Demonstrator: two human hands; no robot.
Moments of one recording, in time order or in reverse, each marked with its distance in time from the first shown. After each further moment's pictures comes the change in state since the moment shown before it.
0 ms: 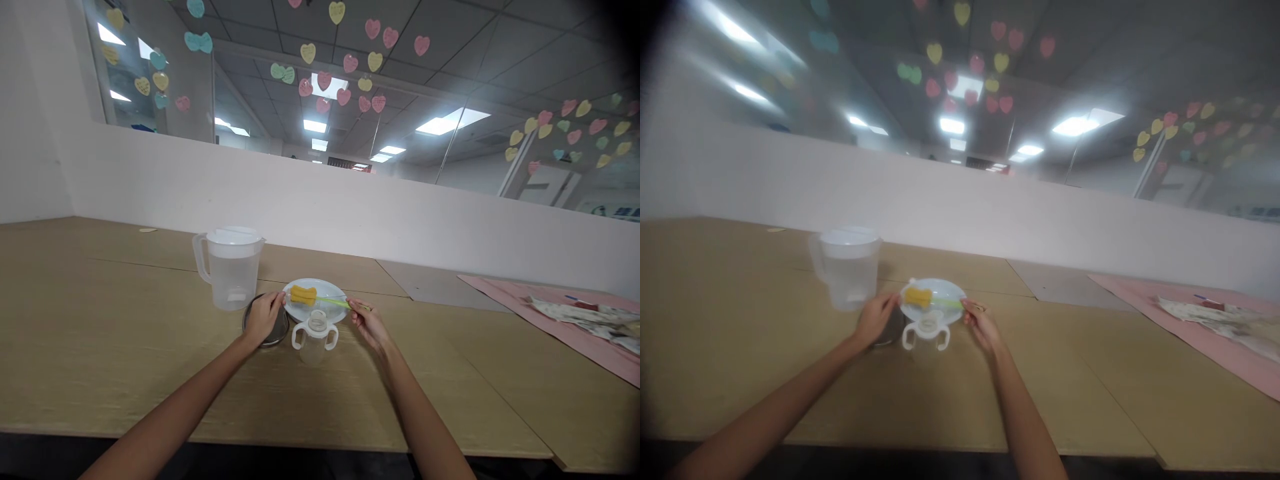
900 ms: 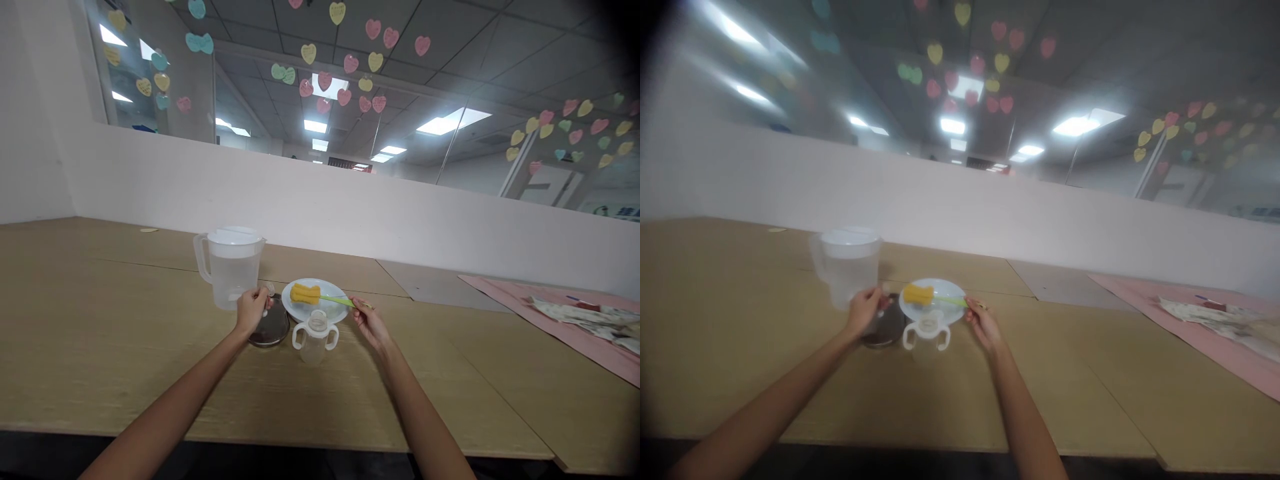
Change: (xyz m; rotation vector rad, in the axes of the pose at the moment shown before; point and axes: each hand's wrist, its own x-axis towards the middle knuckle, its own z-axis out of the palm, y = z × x) left_hand 0.010 -0.009 -0.014 -0.217 0.164 -0.371; right_hand 0.005 0.001 -0.004 0.068 0.029 -0.034
